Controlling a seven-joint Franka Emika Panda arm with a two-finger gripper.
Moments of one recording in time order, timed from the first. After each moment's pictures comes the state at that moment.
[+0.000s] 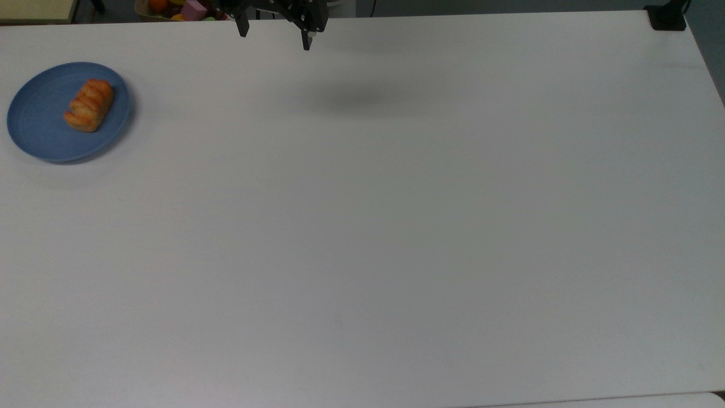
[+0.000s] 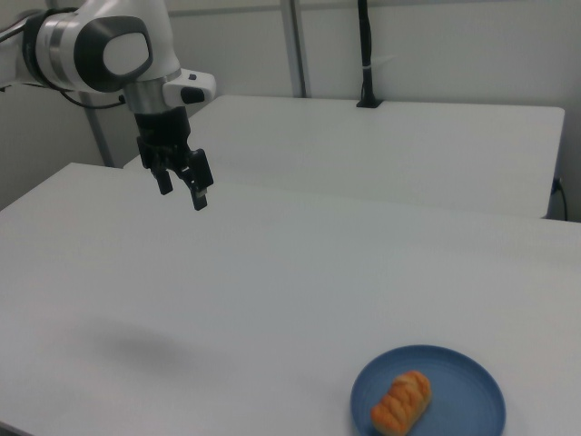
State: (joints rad) arm 0.03 0.04 0.00 -1.65 0.00 1.68 0.20
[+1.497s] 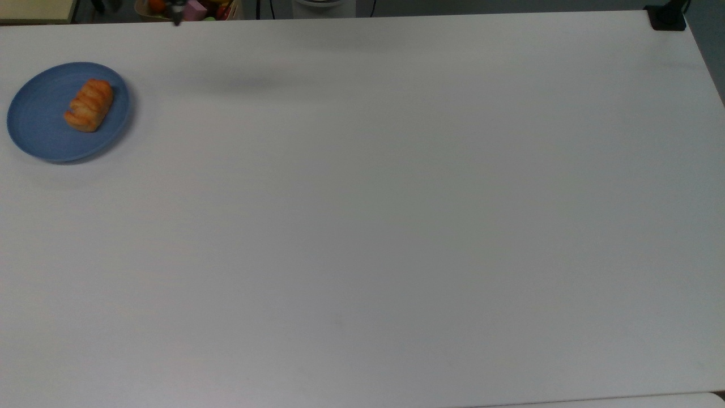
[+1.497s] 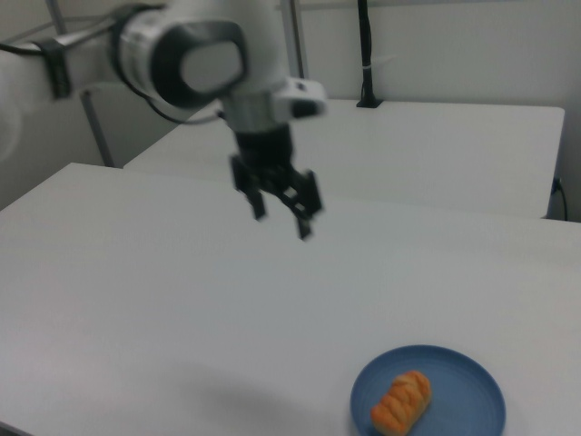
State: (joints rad) arm -0.12 0.08 -0.20 -1.59 -0.01 1.69 -0.12
